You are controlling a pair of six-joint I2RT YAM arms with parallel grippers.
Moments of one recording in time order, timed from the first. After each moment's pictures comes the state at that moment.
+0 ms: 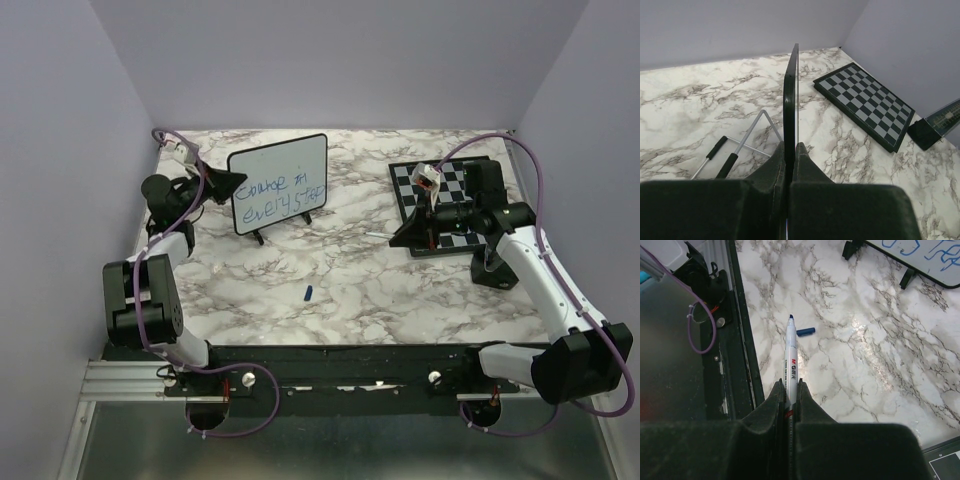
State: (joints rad) left arm 0.17 1.55 0.80 0.90 0.94 -0.51; right arm 0.20 1.24 1.13 -0.71 -1.09 -0.41
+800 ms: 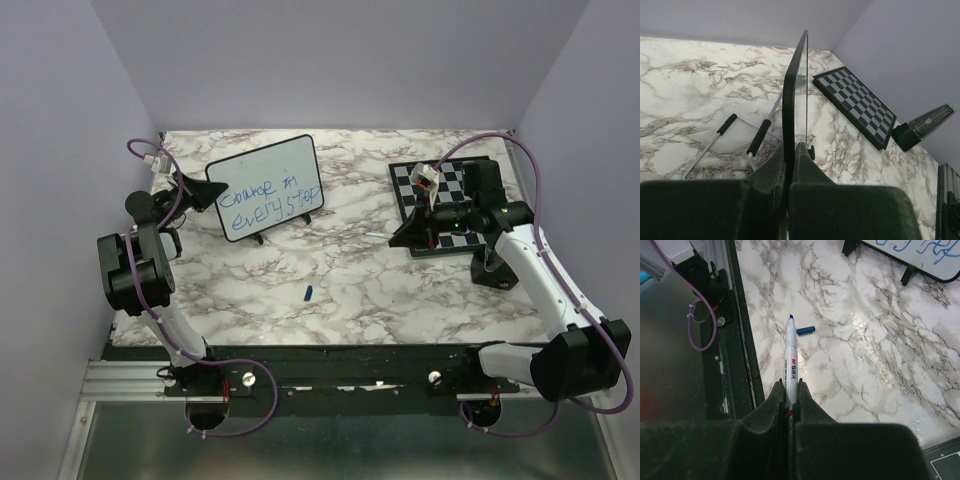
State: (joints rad) left arm 0.36 1.82 0.78 1.30 1.12 -0.80; right arm 0.20 1.25 1.13 -0.71 -1.09 -0.41
